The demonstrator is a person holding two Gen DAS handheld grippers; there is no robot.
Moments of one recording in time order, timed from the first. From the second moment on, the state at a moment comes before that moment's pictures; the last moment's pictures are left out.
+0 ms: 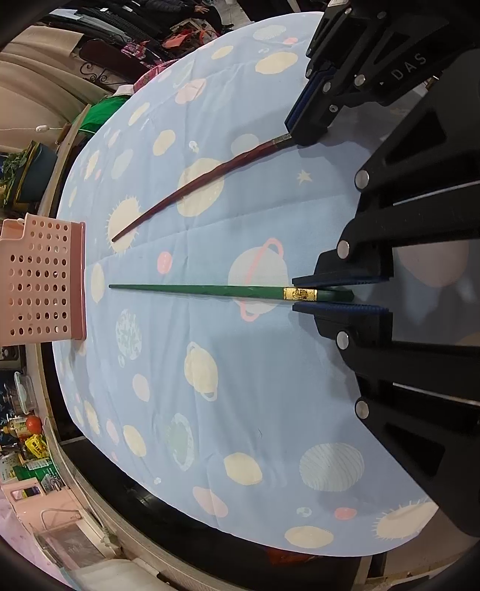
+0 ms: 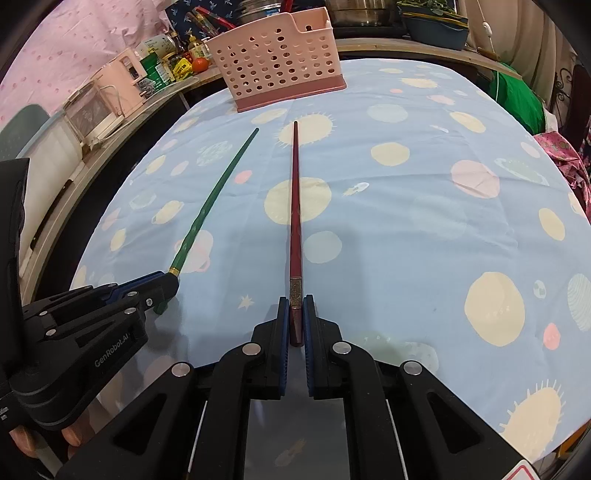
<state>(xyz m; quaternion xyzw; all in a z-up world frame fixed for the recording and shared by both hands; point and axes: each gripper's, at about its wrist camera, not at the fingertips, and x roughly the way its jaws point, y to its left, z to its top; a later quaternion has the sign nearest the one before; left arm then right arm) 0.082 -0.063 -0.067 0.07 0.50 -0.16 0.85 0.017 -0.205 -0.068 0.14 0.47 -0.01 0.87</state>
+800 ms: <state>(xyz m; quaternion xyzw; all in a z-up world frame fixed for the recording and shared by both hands) 0.092 -0.053 0.026 0.01 0.44 -0.17 0.88 0.015 -0.228 0.022 0.17 0.37 -0.01 0.91</state>
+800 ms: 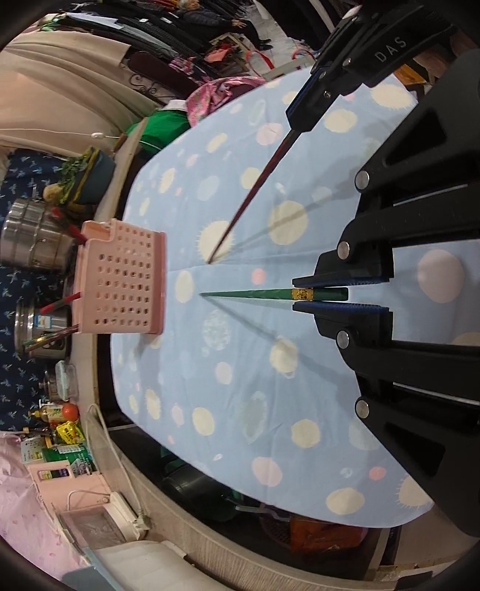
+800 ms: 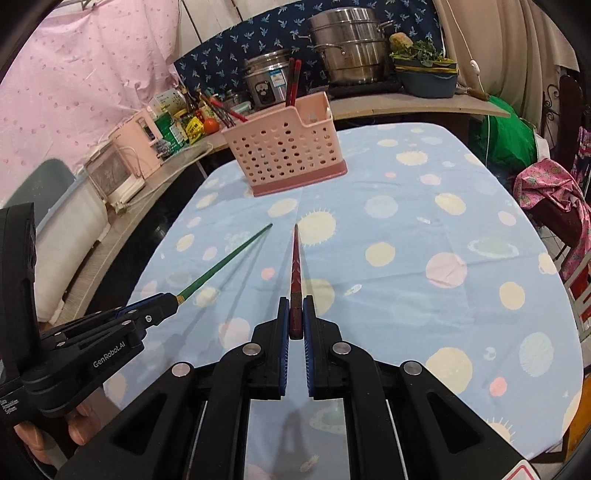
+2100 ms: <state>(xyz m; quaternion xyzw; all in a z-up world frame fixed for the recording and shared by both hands) 0.230 -0.067 0.249 -0.06 0.23 -0.19 0.95 0.153 -0.293 0.213 0.19 0.17 0.00 0.97</state>
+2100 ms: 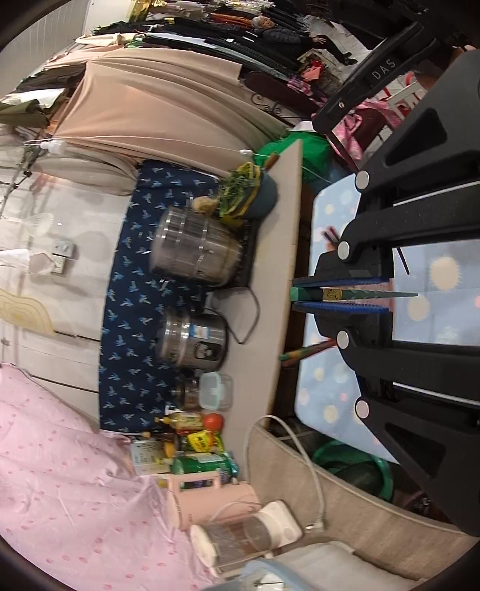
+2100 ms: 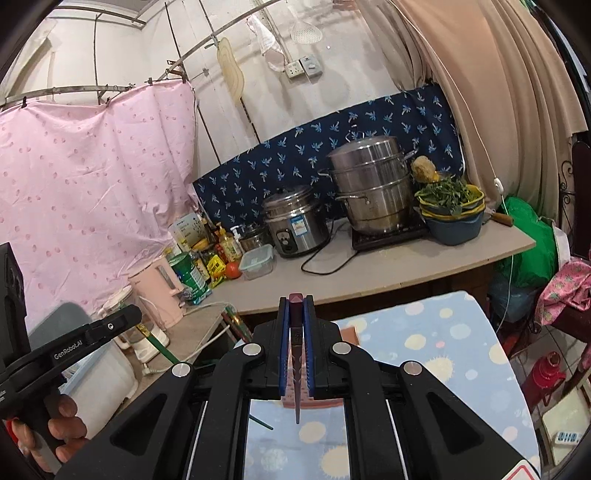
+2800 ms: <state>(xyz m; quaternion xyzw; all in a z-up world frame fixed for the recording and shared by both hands) 0.332 -0.088 0.274 -0.05 0.20 -0.15 0.97 0.284 -0.305 0.212 0.17 0.20 -0.02 0.96</state>
